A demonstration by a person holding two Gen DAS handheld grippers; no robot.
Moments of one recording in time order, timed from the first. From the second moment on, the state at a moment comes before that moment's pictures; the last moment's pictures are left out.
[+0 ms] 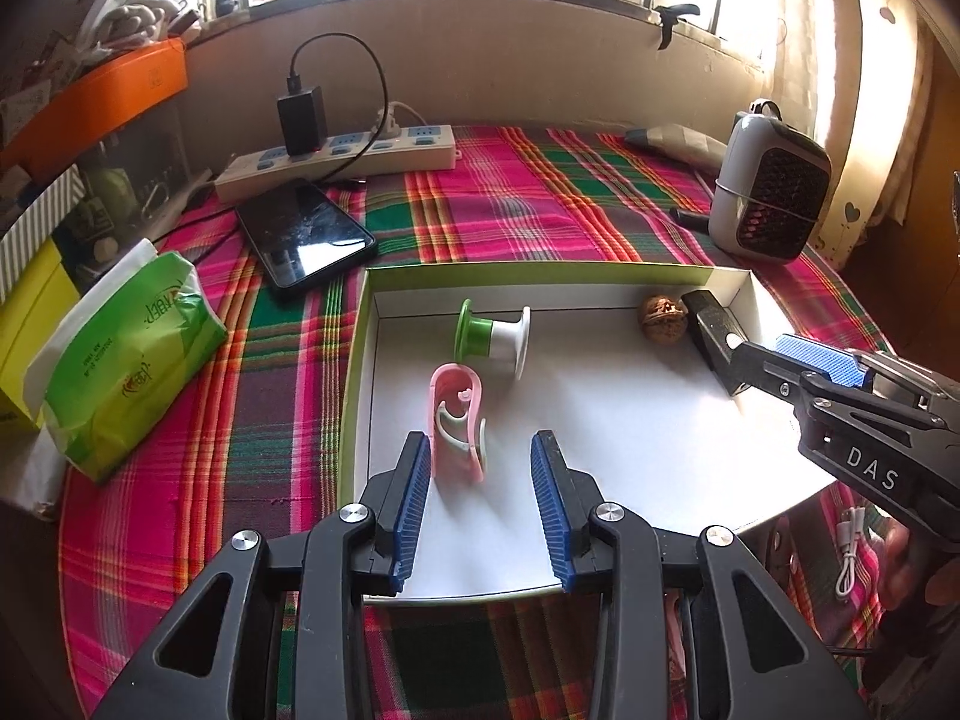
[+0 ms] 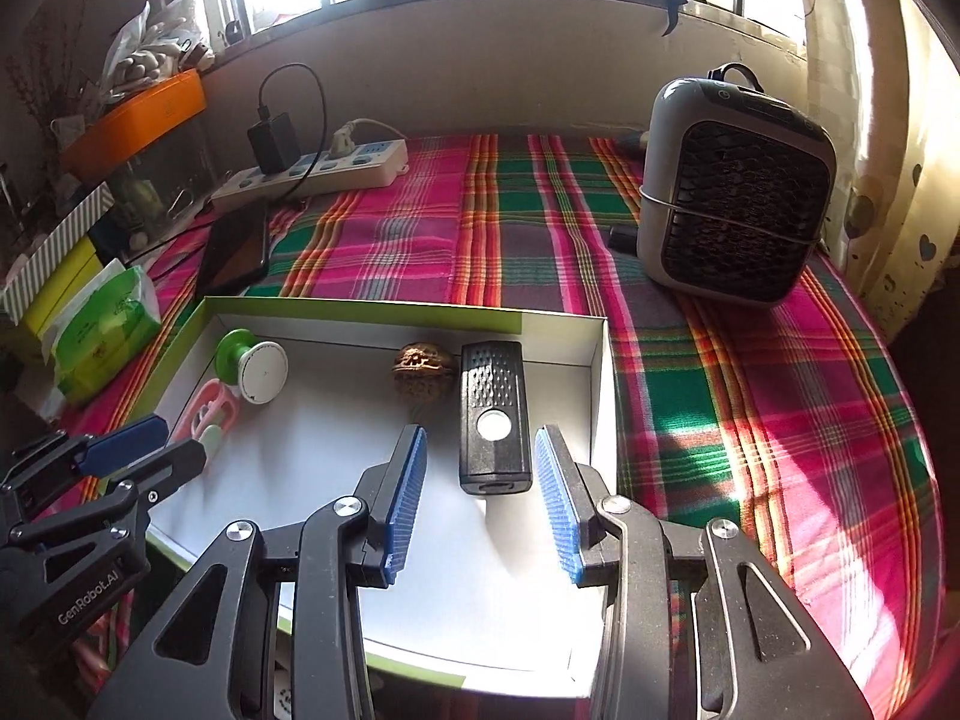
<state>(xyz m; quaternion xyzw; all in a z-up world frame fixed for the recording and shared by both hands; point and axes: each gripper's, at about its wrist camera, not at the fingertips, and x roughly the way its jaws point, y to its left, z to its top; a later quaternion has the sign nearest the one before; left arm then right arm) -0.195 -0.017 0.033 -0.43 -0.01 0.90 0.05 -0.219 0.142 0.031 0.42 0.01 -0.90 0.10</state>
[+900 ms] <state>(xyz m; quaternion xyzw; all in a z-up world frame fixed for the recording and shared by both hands) -0.123 -0.016 0.044 -0.41 -0.02 0.91 0.08 -0.140 0.163 0.047 0.38 0.00 -0.92 0.08</state>
